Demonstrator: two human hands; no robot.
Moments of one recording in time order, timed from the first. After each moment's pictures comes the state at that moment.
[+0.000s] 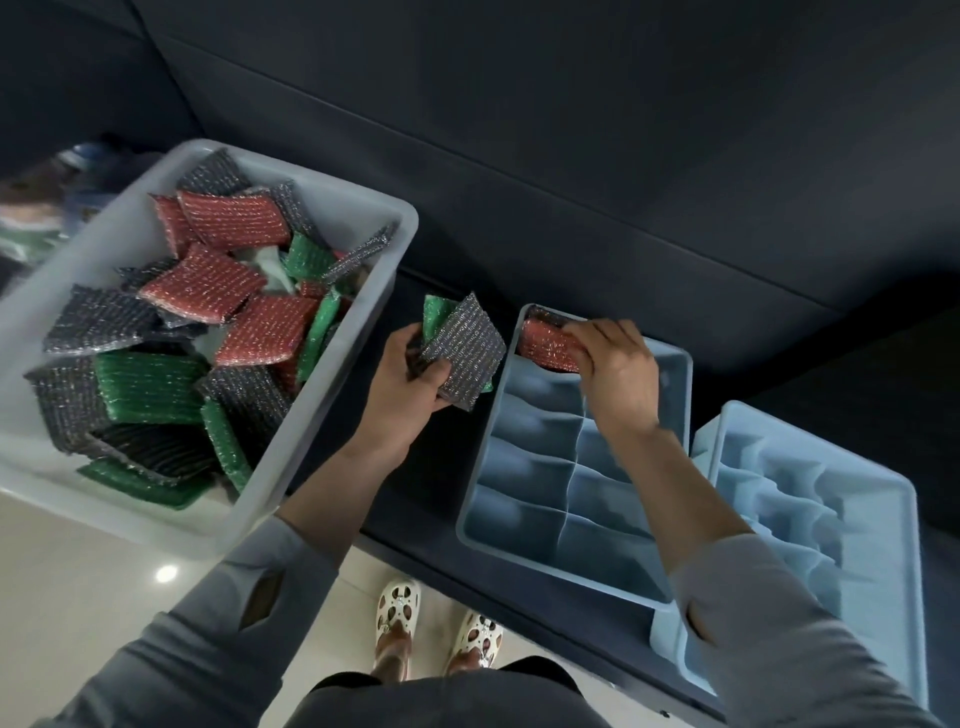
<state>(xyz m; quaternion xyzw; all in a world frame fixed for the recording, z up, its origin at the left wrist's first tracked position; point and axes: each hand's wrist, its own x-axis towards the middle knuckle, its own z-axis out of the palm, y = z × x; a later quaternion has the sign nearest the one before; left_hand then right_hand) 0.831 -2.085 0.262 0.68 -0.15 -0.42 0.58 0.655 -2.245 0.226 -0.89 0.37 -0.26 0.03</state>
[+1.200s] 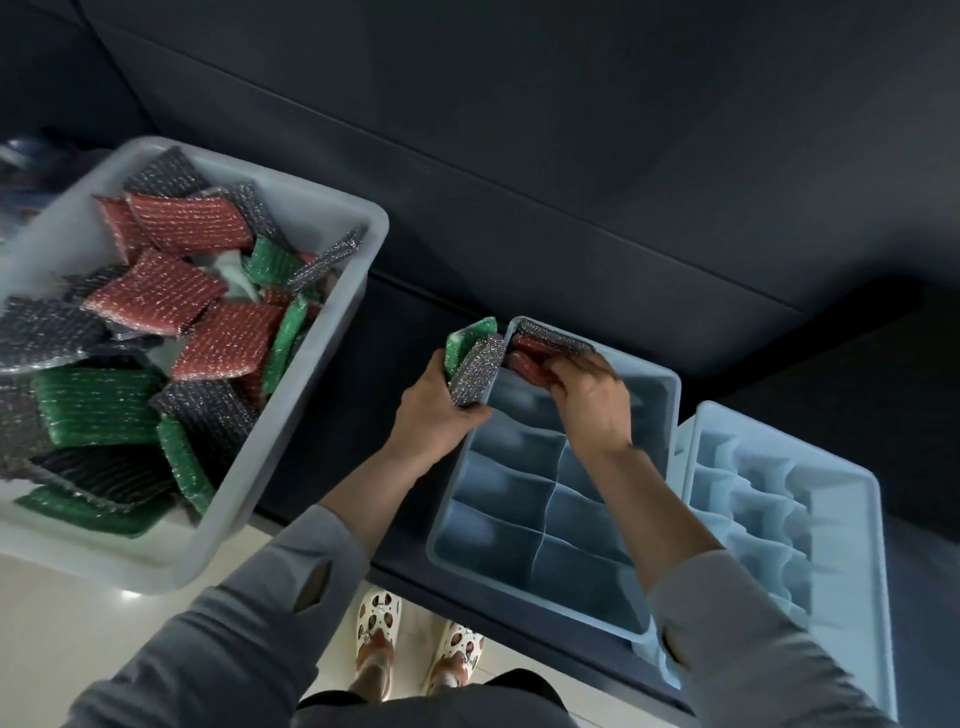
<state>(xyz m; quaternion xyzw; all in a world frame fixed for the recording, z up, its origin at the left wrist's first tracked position) 0.805 -2.110 0.238 0.76 -0.33 -0.39 0.40 0.645 -2.232 0.214 -0.89 0.40 -0.18 0.05</state>
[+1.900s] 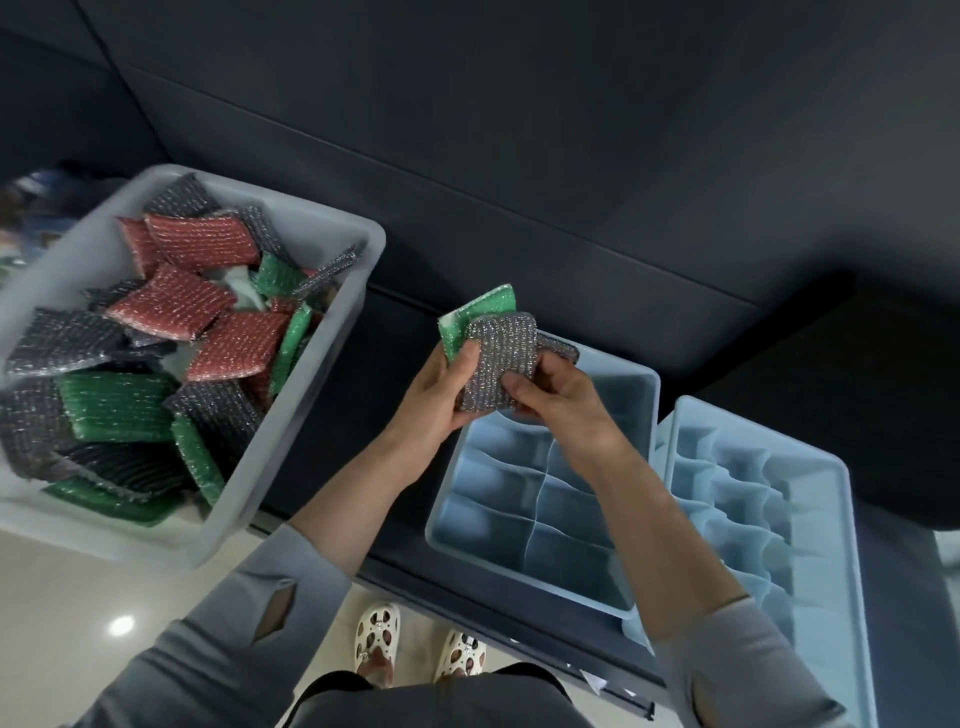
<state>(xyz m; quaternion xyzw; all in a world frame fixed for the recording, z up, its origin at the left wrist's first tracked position) 0.789 -2.092 0.287 0.51 -0.26 -0.55 0.61 0.654 -2.178 0.288 -0.59 0.41 -0.22 0.66</state>
